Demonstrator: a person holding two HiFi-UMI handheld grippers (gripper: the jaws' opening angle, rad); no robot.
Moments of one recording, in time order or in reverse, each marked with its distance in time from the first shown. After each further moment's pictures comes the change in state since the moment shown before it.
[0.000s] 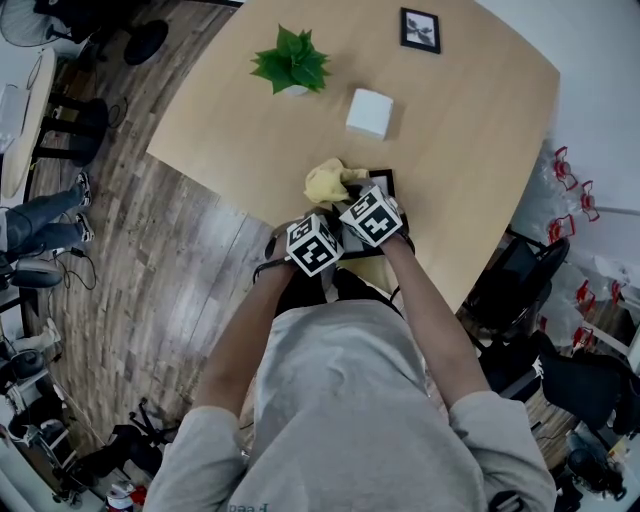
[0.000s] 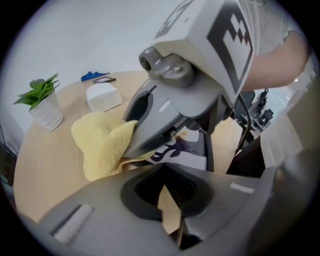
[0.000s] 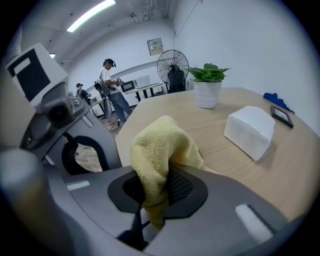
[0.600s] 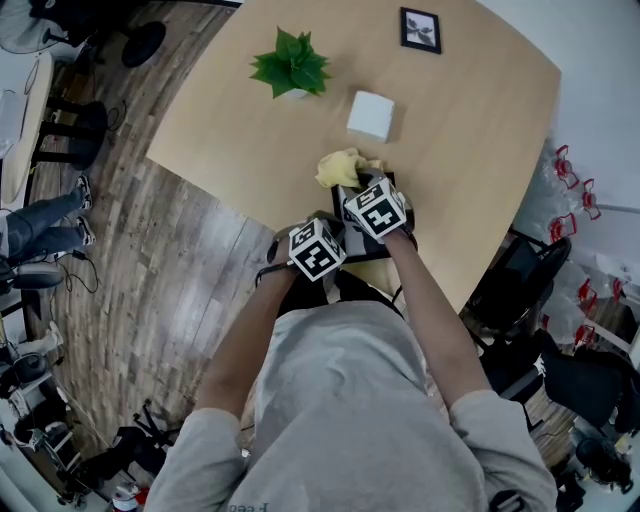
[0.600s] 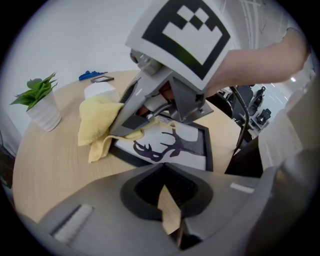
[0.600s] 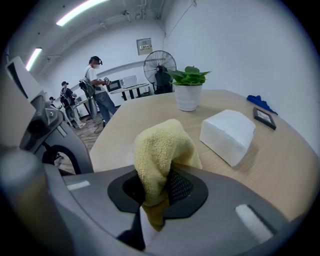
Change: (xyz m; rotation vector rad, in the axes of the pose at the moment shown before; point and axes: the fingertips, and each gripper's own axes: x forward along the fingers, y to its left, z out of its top) left arm 0.000 -0.001 0.000 0.007 0.008 -0.022; right arm -0.003 -0.047 0.002 0.074 0.010 -0.160
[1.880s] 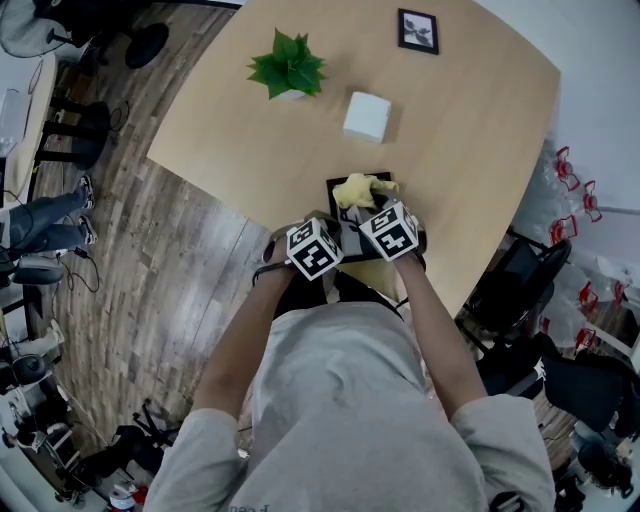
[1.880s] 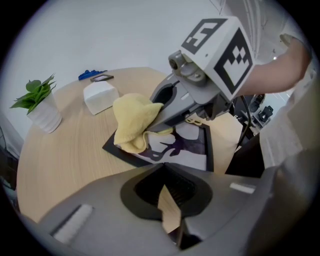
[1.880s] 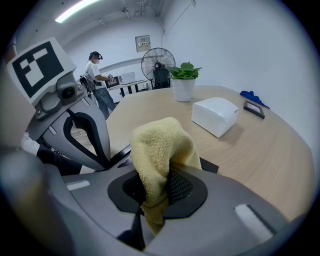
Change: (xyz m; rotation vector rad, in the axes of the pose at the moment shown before) left arm 0.001 -0.001 -0.001 0.009 0.039 0.018; right arm -0.034 0.001 -0.054 0.006 0.035 -0.031
